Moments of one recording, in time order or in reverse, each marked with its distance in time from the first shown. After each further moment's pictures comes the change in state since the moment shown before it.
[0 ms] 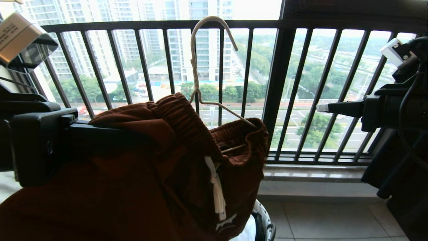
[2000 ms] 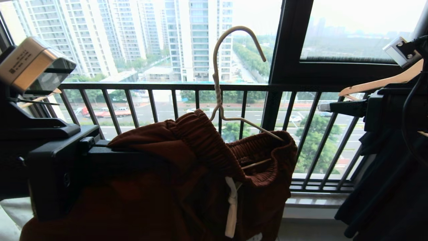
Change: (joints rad) left arm -0.114 -0.008 0.158 -0.224 -0.003 -0.039; right arm -0.002 -0.011 0.003 -0.001 0.001 -0.002
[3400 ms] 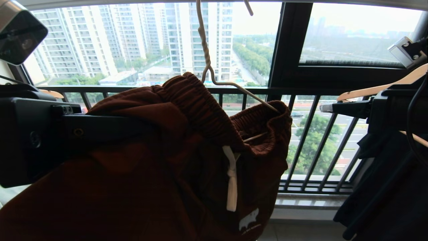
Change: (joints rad) left arm -0.003 -0.027 -0.082 0.000 0.056 -0.160; right arm 0.001 -0.022 0.024 -0.013 0.005 0.003
